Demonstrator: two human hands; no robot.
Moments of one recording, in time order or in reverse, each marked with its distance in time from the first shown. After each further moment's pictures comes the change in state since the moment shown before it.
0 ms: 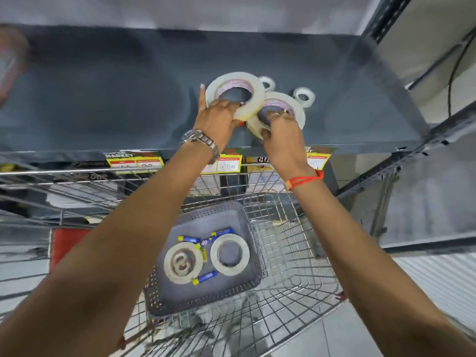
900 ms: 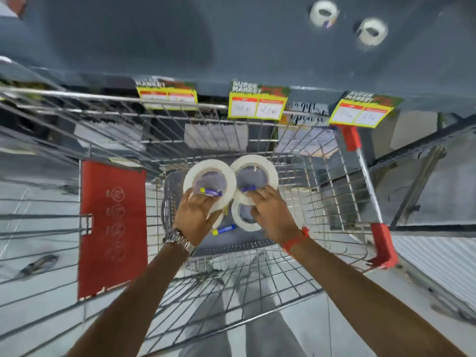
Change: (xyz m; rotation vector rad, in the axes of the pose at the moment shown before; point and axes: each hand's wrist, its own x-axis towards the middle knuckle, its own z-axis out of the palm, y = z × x) left_hand -0.272 -0.066 0.154 -0.092 -0.149 -0.082; right_hand -0.196 -0.003 0.122 -0.019 -0.421 -0.335
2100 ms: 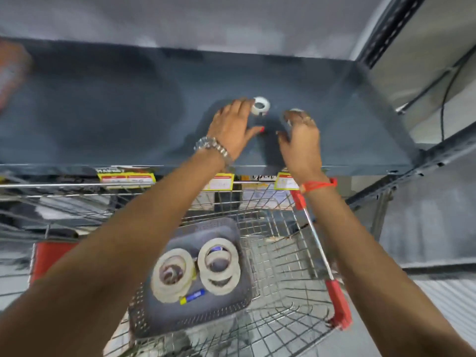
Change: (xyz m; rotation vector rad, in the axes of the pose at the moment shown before) left_hand 0.272 0.129 -0.175 -0.133 0.300 0.159; right_hand 0.121 0.110 -0.212 0.130 0.590 0.346
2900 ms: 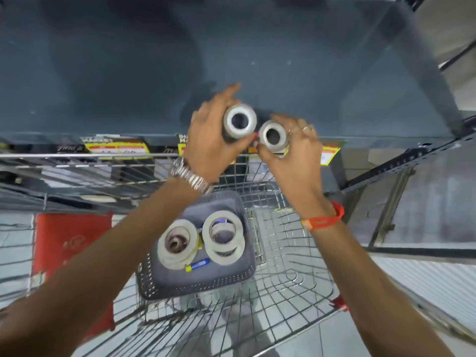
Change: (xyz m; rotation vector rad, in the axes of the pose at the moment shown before) left_hand -0.085 0.007 -0.008 -0.418 0.235 -0.115; right_hand -0.072 -0.011 0.012 0.243 -0.063 0.008
